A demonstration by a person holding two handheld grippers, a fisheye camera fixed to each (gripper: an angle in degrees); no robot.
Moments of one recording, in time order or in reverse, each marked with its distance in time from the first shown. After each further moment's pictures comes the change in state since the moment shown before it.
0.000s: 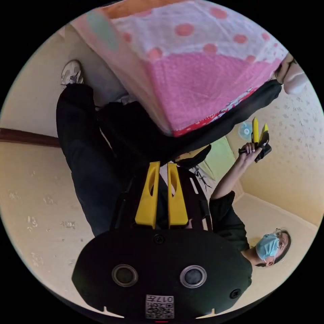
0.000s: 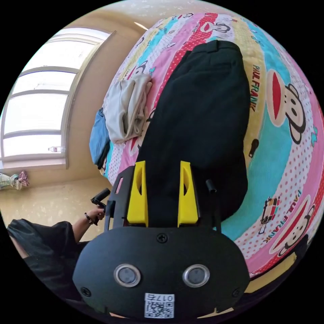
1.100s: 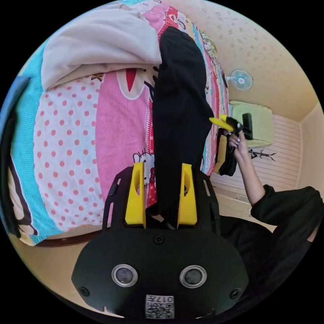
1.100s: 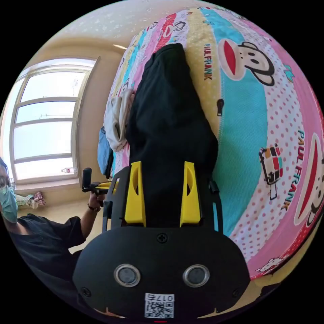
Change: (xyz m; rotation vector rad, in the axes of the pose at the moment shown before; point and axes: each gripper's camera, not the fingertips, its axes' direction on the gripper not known) left arm 0.134 0.013 -0.049 0.341 -0.521 0.738; right arm 0.108 0.172 -0.036 0.108 -0.154 0.236
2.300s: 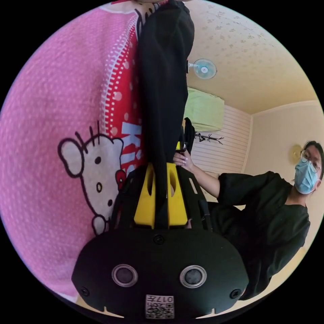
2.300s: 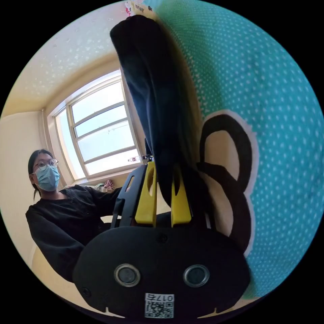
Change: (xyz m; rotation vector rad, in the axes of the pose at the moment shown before) left arm 0.000 0.006 0.145 -0.179 0.491 0.044; right arm 0.147 0.105 0.007 -0.144 -0.747 0.082
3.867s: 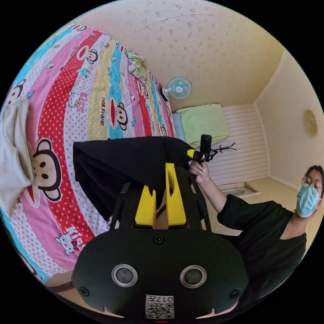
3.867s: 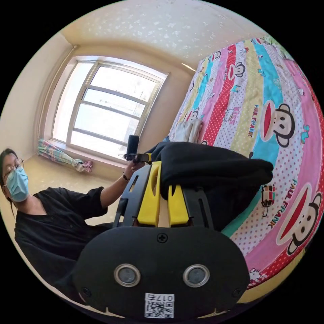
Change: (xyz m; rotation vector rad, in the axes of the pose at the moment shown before) left arm 0.128 -0.200 0.174 0.314 -0.489 -0.059; right arm -0.385 -0.057 -0.045 -0.229 -0.070 -0.256
